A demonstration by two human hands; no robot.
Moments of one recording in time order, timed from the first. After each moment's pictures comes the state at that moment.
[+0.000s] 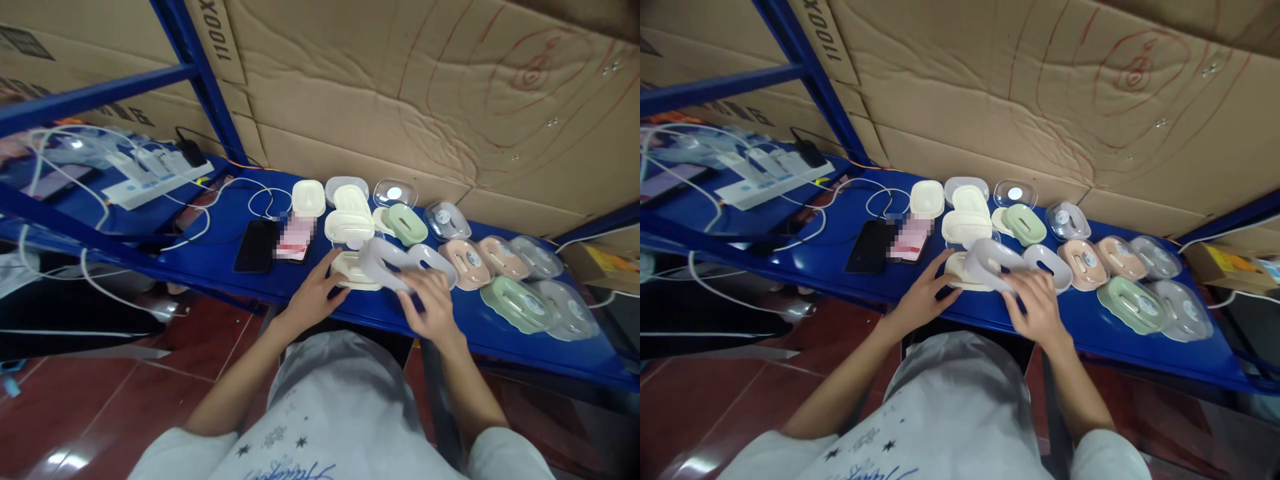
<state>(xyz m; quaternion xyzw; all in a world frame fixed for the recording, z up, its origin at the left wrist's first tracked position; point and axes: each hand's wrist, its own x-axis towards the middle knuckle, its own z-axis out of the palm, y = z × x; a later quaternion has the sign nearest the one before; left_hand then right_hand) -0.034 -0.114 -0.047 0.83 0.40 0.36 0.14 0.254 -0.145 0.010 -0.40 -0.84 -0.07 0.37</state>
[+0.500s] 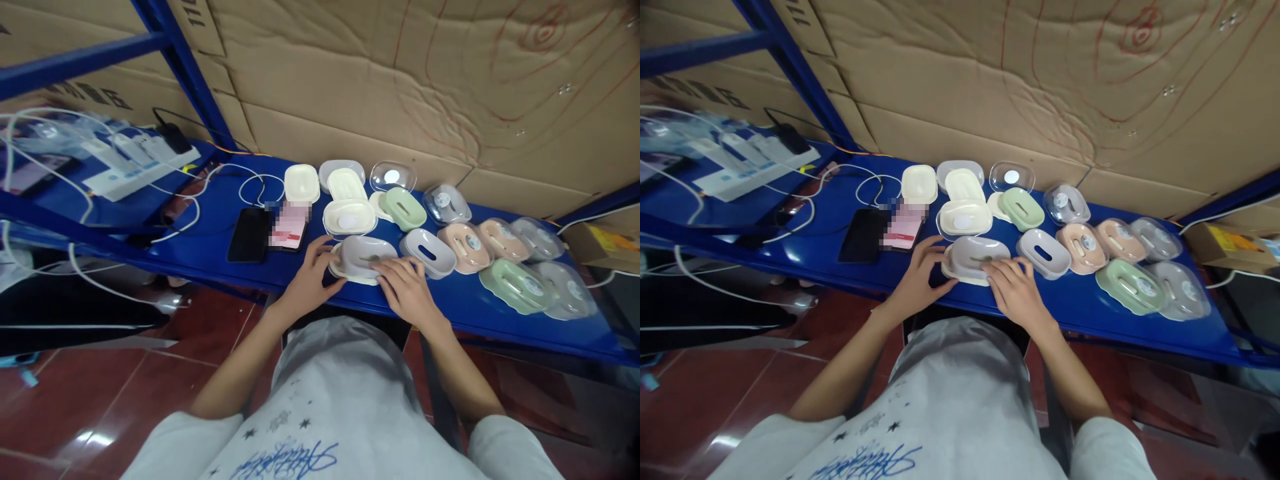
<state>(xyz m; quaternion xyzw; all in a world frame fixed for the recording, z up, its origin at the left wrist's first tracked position) -0.038 -0.113 -0.047 0.80 0.39 0.41 0.20 0.235 -0.144 -0.013 -0.42 -0.87 -0.04 0.26</state>
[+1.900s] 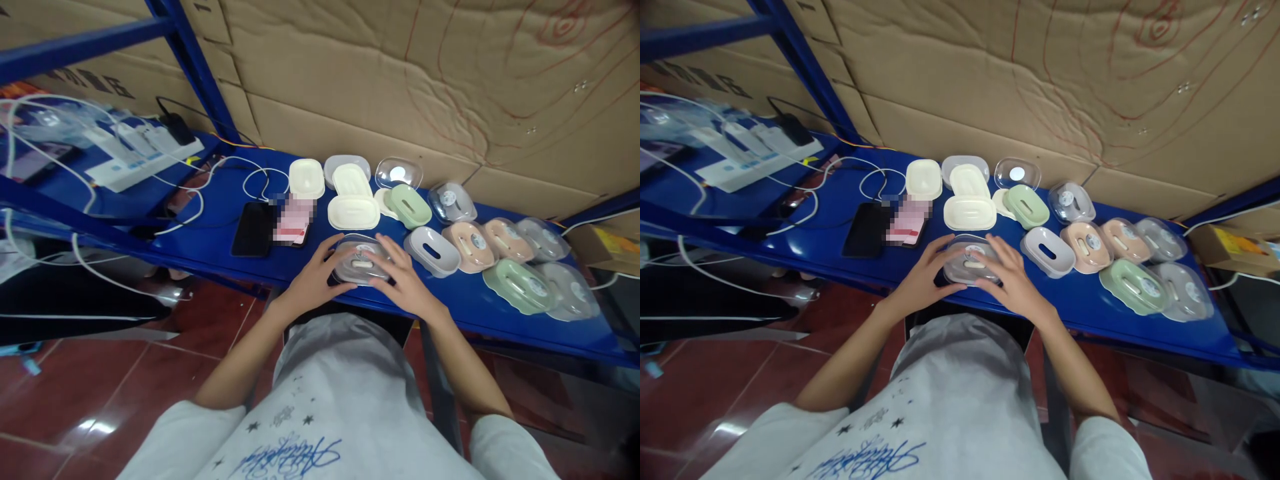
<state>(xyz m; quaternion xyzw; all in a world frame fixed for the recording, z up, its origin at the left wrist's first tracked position) -0.042 -0.115 -0.045 0.82 0.37 0.36 0.26 0.230 -0.122 -0.015 -0.43 -0.84 0.17 0.27</state>
